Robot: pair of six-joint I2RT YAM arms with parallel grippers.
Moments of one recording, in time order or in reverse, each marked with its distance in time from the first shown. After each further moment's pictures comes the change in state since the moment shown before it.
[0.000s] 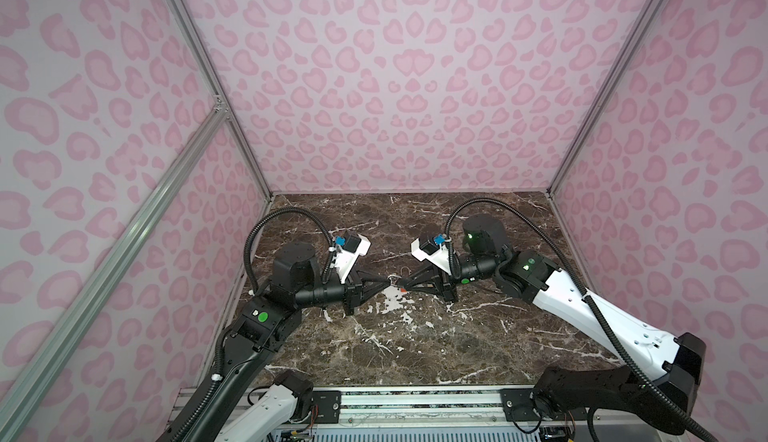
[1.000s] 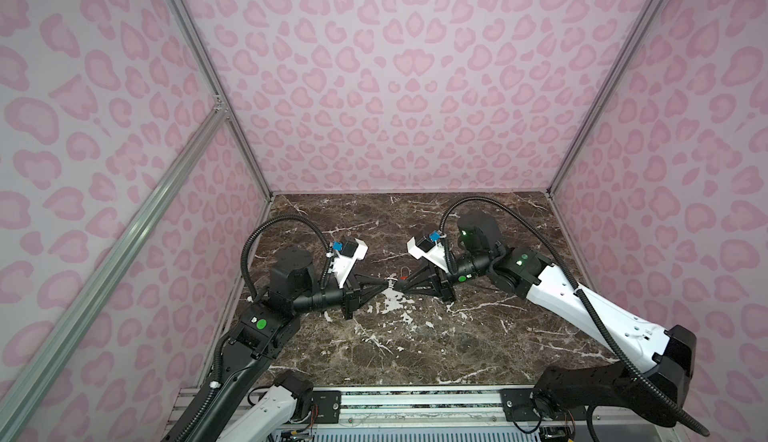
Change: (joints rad) left arm -0.014 -0.039 -0.063 0.048 -0.043 -0.013; right arm 0.002 0.051 0.037 -0.020 -0.083 0.059
